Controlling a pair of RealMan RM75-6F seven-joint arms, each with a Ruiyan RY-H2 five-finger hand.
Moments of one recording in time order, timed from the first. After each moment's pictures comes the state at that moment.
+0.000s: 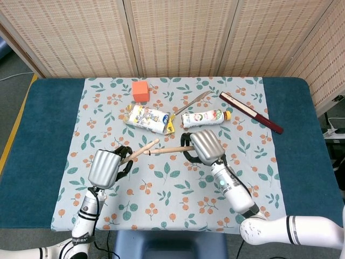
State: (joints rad) left arm -0.54 -1.64 -0.20 -1.71 1.42 1.42 0.62; right arm 0.84 -1.38 0.31 -1.93 -0.83 1.11 -0.55
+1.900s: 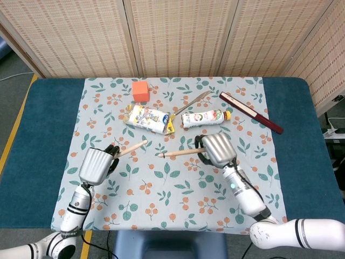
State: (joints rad) left arm -0.53 -1.57 -0.15 -1.48 1.48 1.38 0.61; right arm 0.82 -1.31 0.18 -1.91 -0.86 1.19 -0.59
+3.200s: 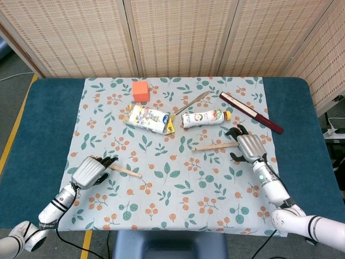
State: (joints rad) left arm -0.56 -1.57 0.07 -0.98 1.68 1.24 -0.01; right arm 0.66 -1.36 0.14 -1.44 -1.03 0.94 -0.16
